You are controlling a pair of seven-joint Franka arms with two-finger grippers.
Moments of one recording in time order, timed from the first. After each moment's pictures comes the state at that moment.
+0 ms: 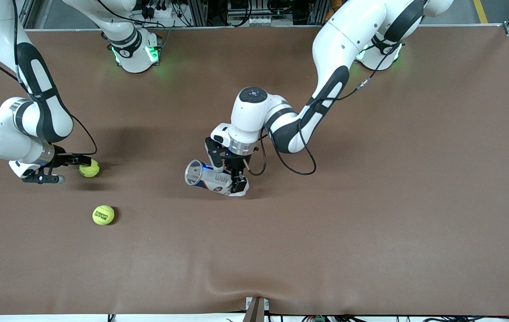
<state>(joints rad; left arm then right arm) -0.67 0.90 -0.19 -1.32 0.55 2.73 0.03 -0.16 0.37 -0.10 -2.16 0.07 2.39 -0.27</state>
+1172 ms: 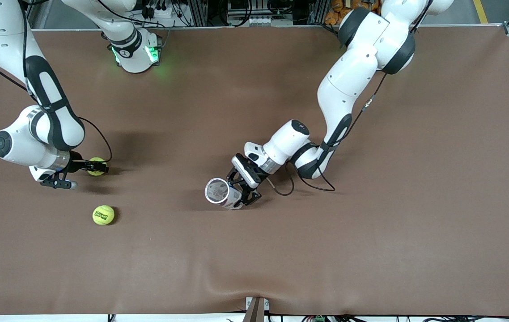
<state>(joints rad) -0.56 1.16 -0.19 -1.37 0.42 3.51 -0.04 -0.12 0.43 -0.09 -2.16 0.27 2.42 -0.27</state>
